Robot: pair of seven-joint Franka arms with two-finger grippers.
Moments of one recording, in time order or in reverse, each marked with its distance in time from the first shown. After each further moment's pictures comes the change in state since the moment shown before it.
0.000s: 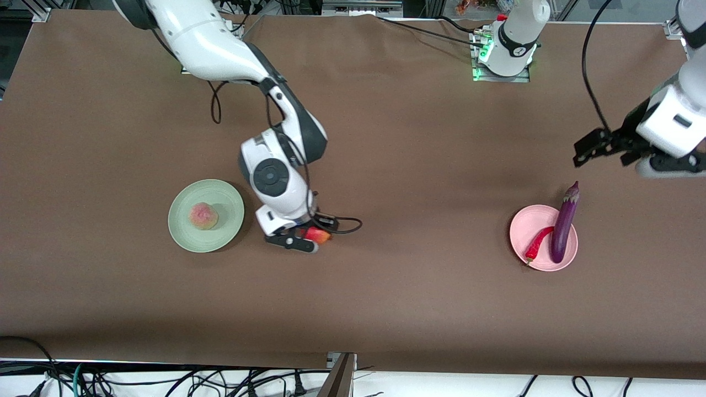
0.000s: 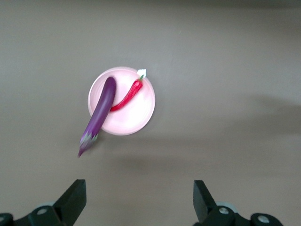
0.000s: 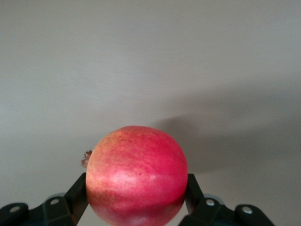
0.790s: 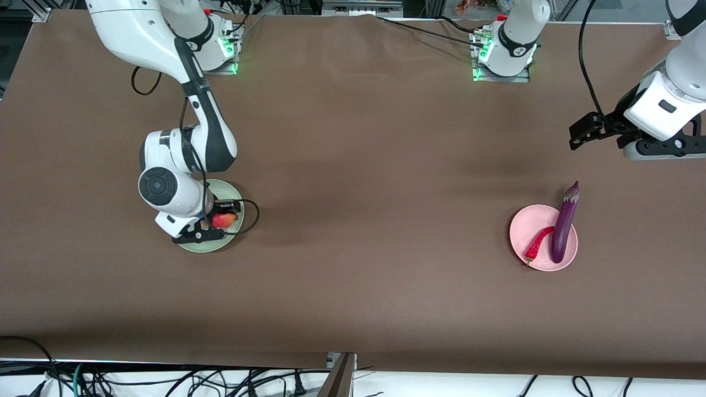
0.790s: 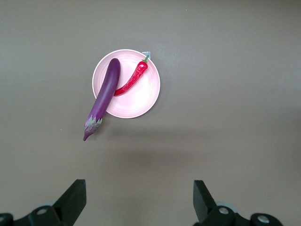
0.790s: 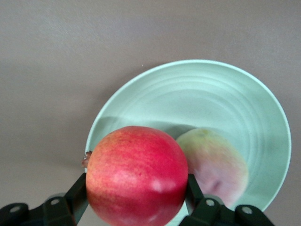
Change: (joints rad) left arm -0.010 -0.018 0.000 -0.039 0.016 -0.019 0.005; right arm -0.064 -0.243 -0.230 -0.538 0.000 0.133 -0.624
